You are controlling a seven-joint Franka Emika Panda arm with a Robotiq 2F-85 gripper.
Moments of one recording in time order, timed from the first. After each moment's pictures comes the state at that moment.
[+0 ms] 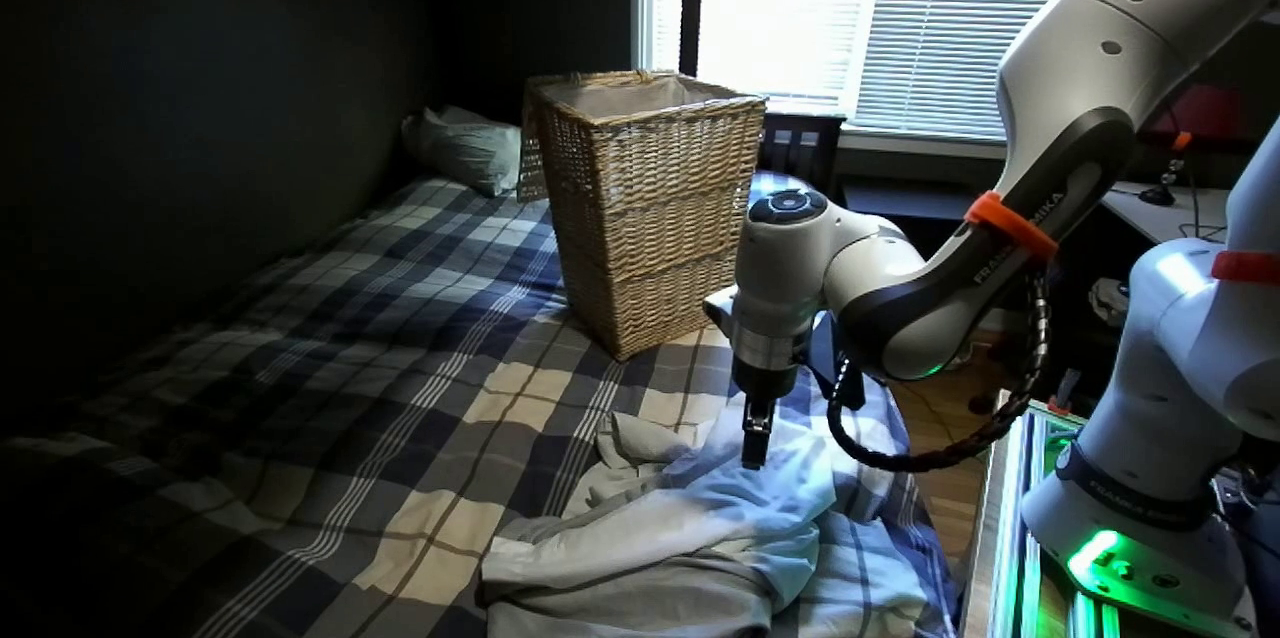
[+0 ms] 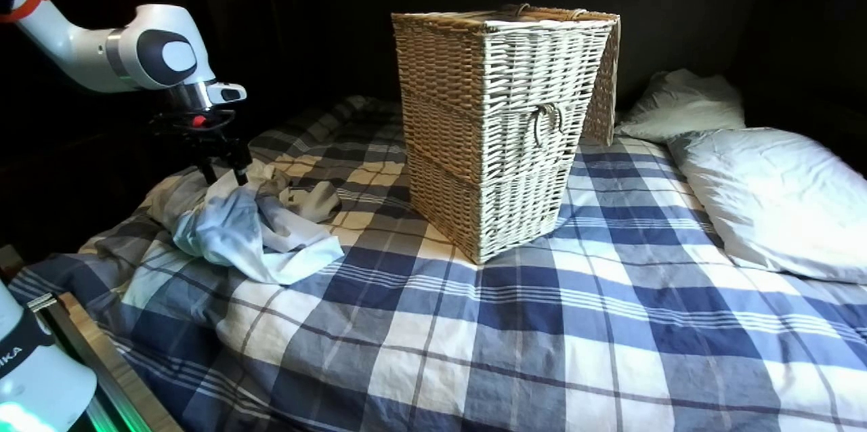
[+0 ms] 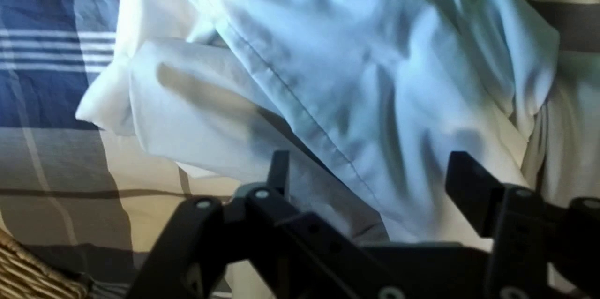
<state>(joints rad) 0.24 -0.03 0.25 -2.59 -0.14 2.56 0.21</state>
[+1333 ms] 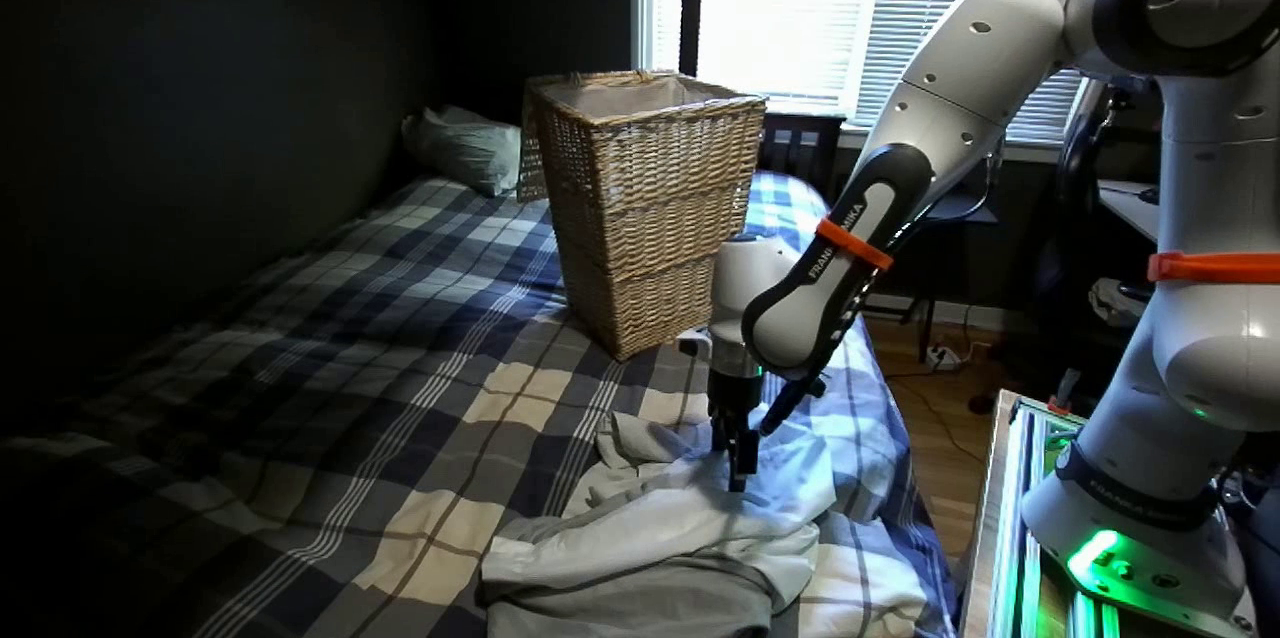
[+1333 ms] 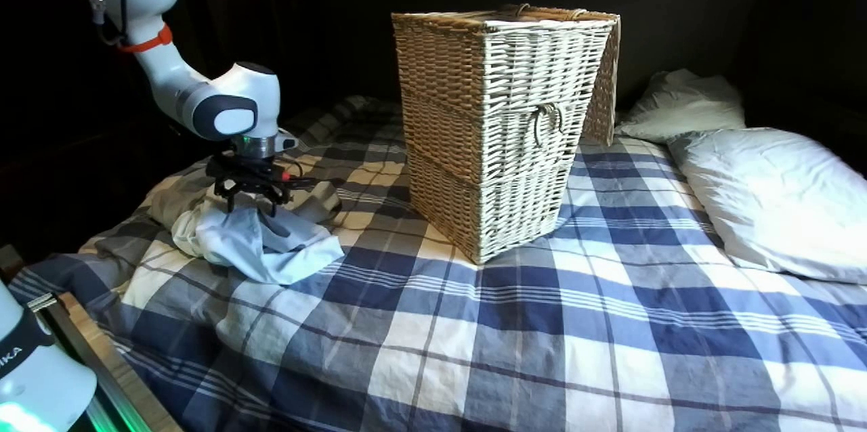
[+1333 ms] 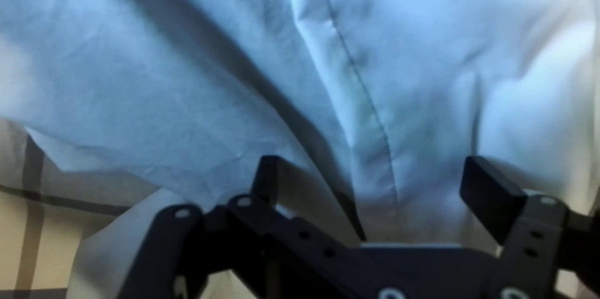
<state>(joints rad) -0.10 0.33 0.42 -2.47 0.26 2.70 -0.72</state>
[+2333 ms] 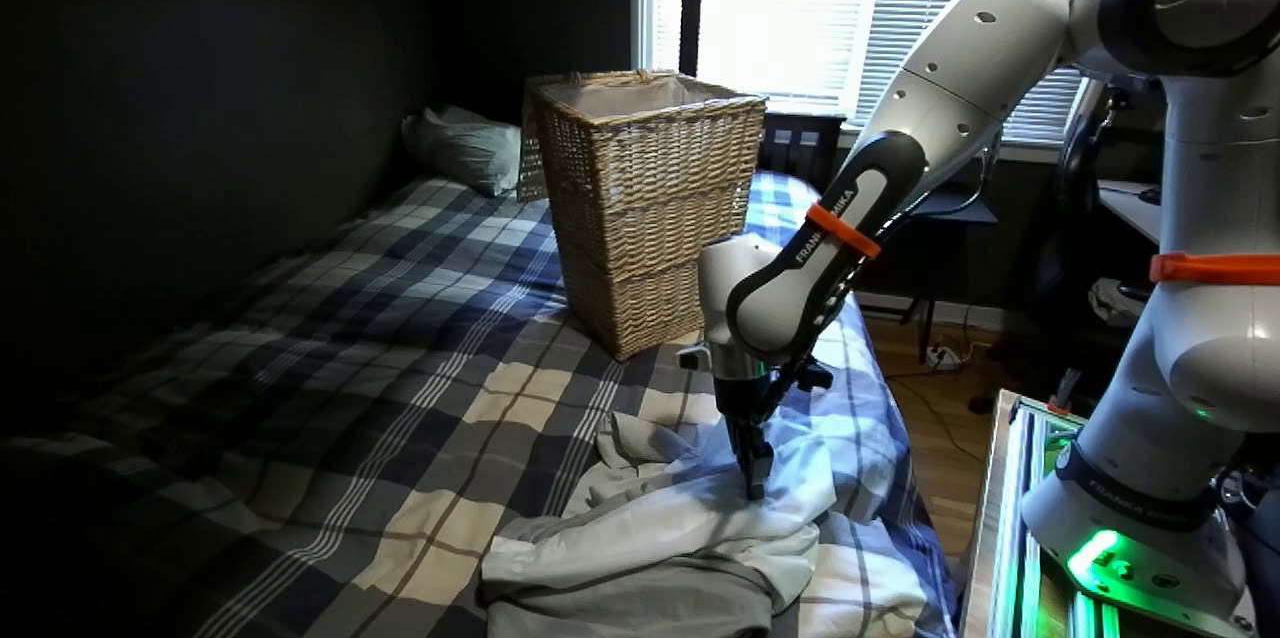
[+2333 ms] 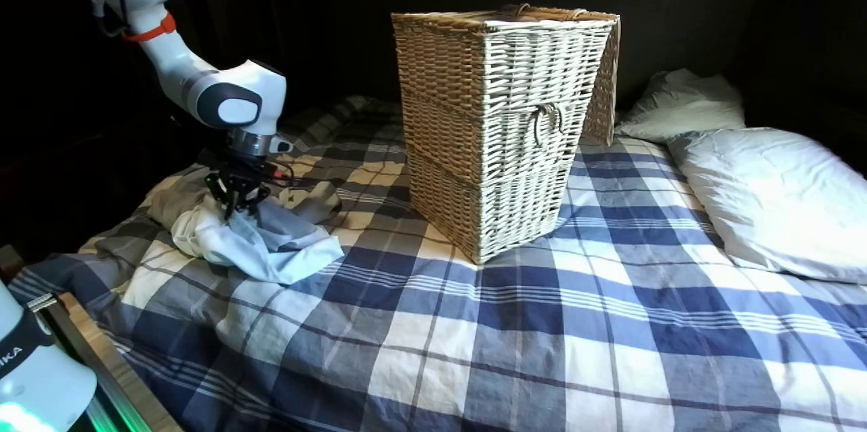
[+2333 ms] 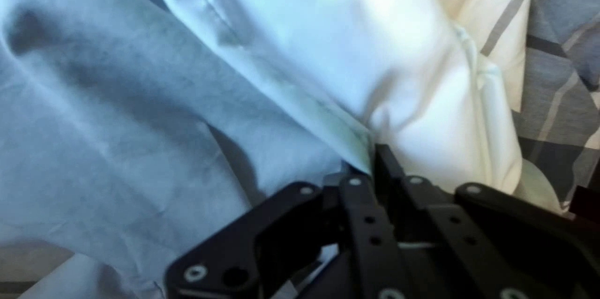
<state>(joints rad) -0.07 0.31 0.40 -2.41 0.32 2.43 -0.72</state>
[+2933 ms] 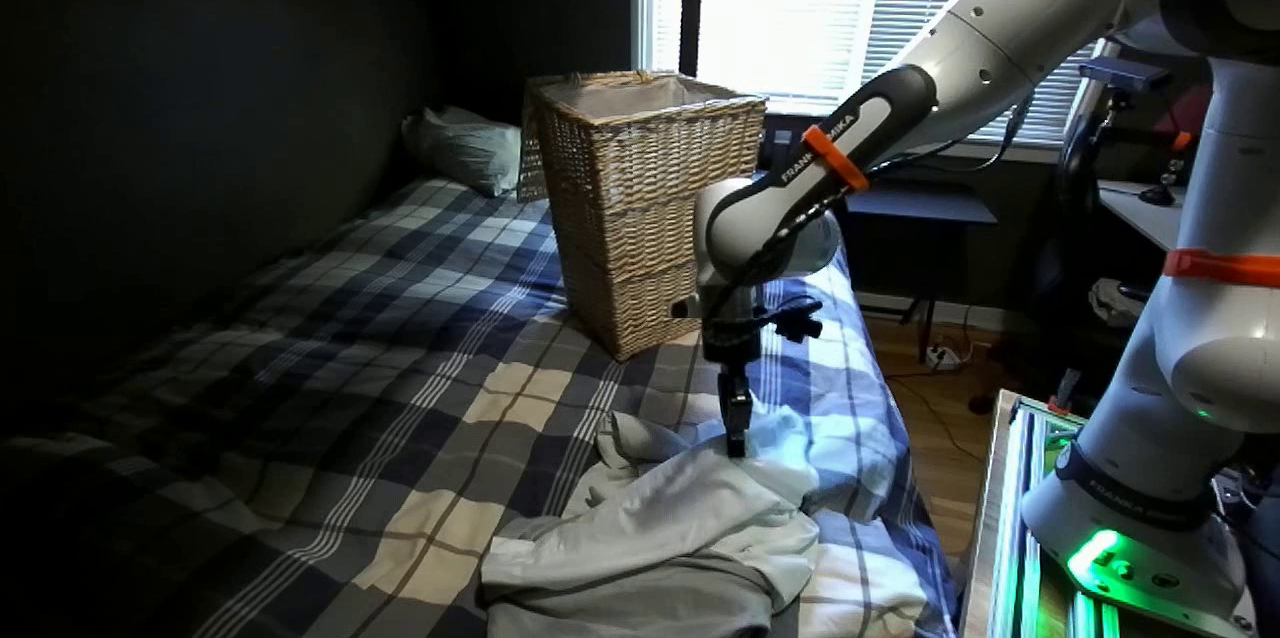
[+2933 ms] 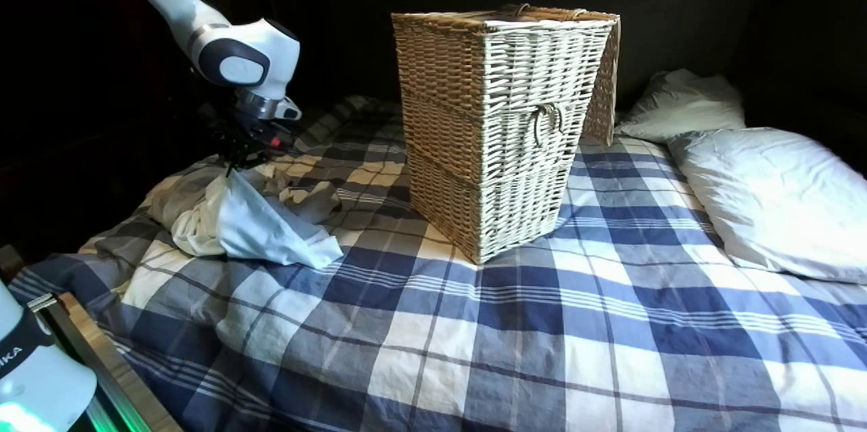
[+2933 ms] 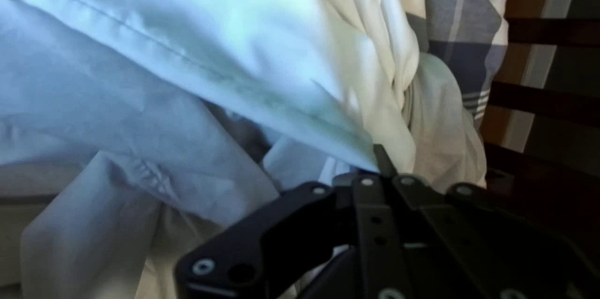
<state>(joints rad) -0.06 0.16 0.34 -2.34 0.53 2.23 -0.72</state>
